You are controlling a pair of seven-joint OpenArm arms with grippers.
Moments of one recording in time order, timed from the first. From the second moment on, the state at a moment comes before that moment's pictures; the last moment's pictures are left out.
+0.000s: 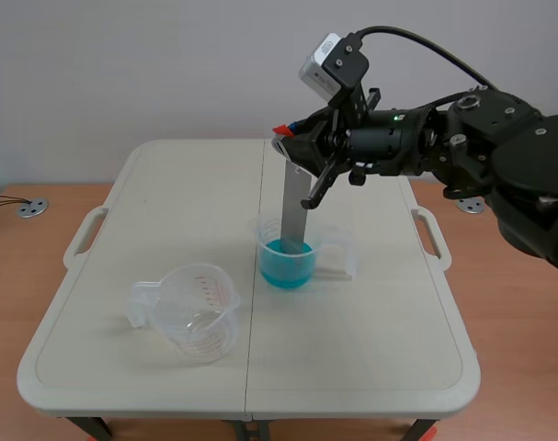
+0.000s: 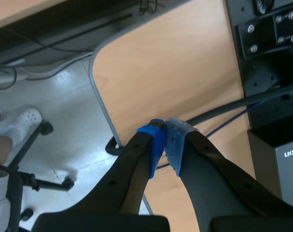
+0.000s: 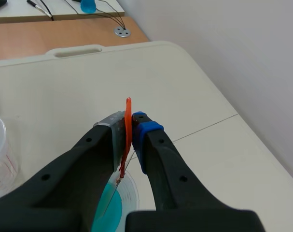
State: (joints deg) left arm 61.2 -38.3 1.9 85.6 -21.6 -12.9 0.7; right arm 27.5 18.1 -28.6 63.0 1.7 41.2 11.2
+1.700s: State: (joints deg) left arm 61.2 -38.3 1.9 85.6 -21.6 -12.9 0.6; right arm 27.6 17.2 -32.7 57.9 -2.2 40.4 14.4
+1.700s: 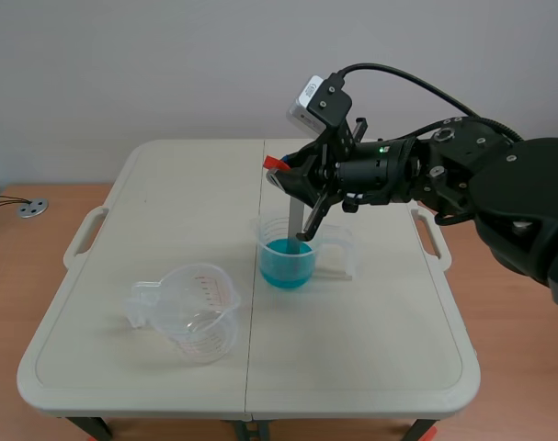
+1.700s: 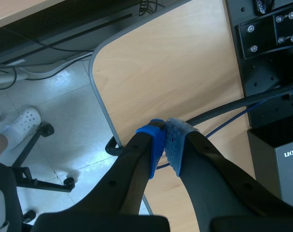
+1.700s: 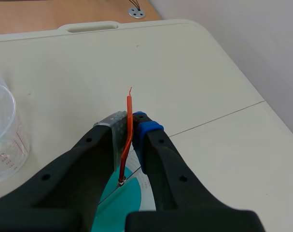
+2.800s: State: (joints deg) left arm 61.2 -38.3 1.9 85.6 -21.6 -12.9 0.6; right arm 27.6 17.2 -32.7 57.9 -2.5 40.4 15.7
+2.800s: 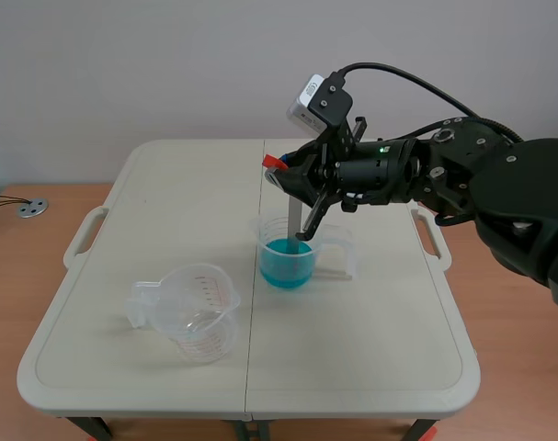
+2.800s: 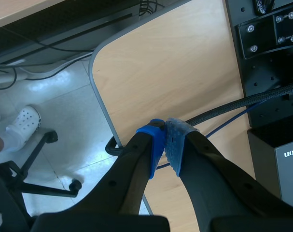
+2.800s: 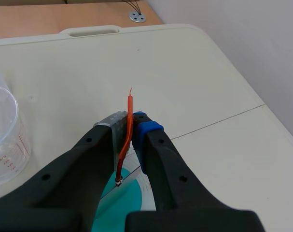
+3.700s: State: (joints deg) left arm 61.2 -38.3 1.9 85.6 -21.6 -12.9 0.6; right arm 27.5 17.3 -24.5 60.4 -2.5 45.4 18.5
